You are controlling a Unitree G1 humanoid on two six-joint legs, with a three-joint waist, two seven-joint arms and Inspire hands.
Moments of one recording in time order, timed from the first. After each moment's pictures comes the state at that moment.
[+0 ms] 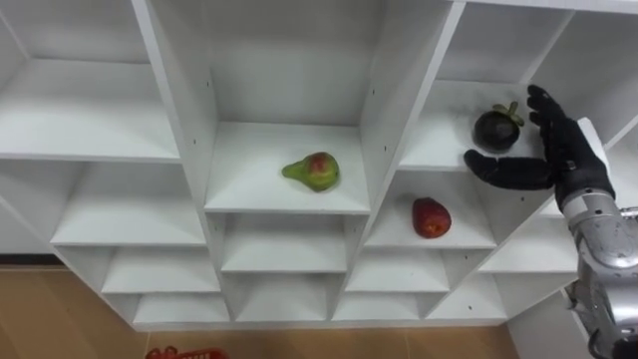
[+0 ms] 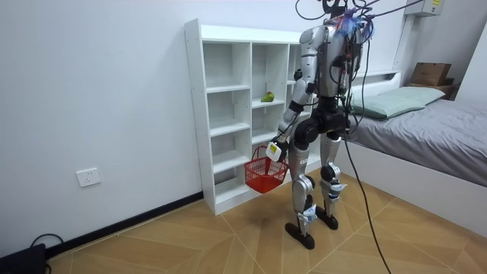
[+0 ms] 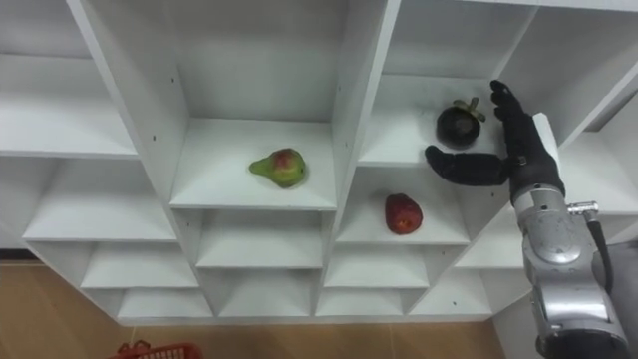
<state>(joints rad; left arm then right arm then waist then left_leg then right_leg) 0.18 0.26 0.06 1.08 -0.14 -0.02 -0.13 -0.20 -0.46 -0.07 0.46 0.00 -0.10 0.03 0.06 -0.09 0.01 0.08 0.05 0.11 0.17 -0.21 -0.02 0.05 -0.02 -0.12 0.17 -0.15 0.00</state>
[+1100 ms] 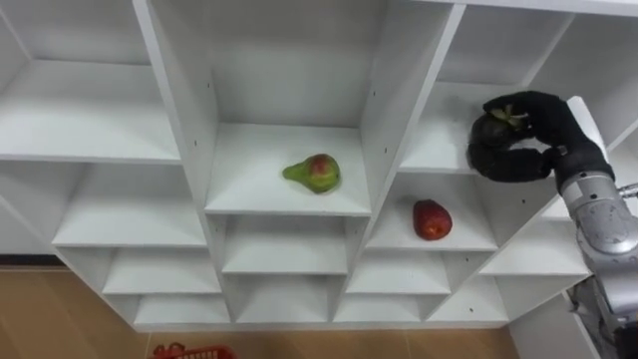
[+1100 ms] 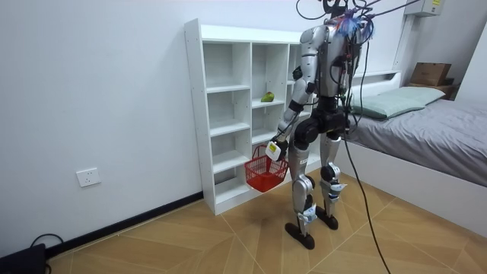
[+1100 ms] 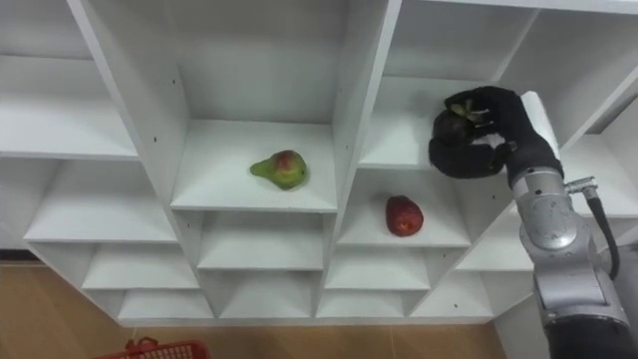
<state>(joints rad) 0.17 0.26 0.05 1.08 -0.14 -0.02 -0.14 -0.25 -0.48 -0.05 0.45 -0.19 -0.12 0.02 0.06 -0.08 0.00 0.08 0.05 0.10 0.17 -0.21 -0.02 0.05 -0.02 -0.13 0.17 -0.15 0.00</state>
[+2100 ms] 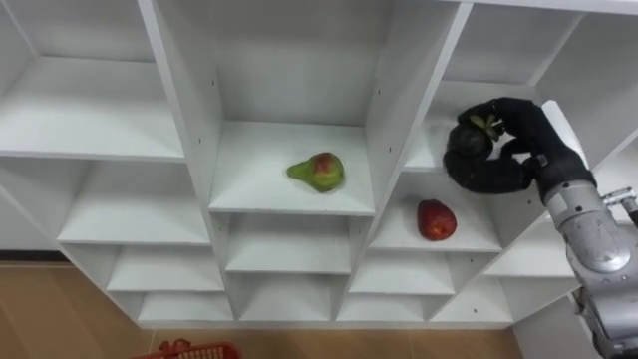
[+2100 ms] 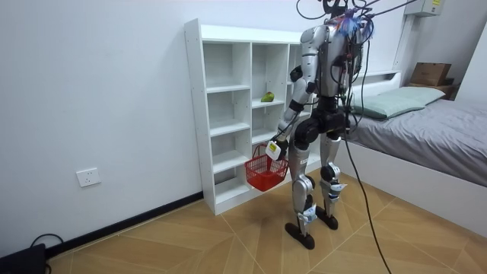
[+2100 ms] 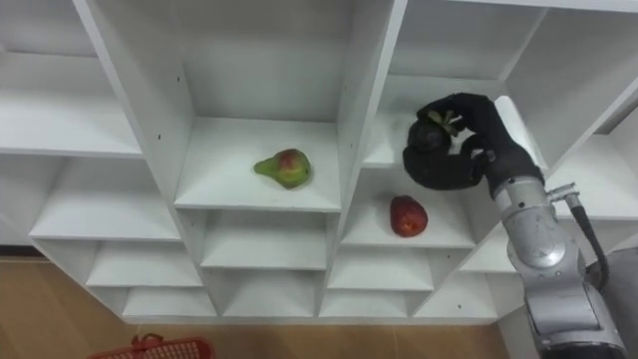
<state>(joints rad) 0.16 0.26 0.04 1.08 -0.14 -0.04 -0.15 -0.09 -0.46 -0.02 0.19 -0.18 -0.13 0.08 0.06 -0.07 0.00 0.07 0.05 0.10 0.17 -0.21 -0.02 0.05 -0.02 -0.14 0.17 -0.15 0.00</state>
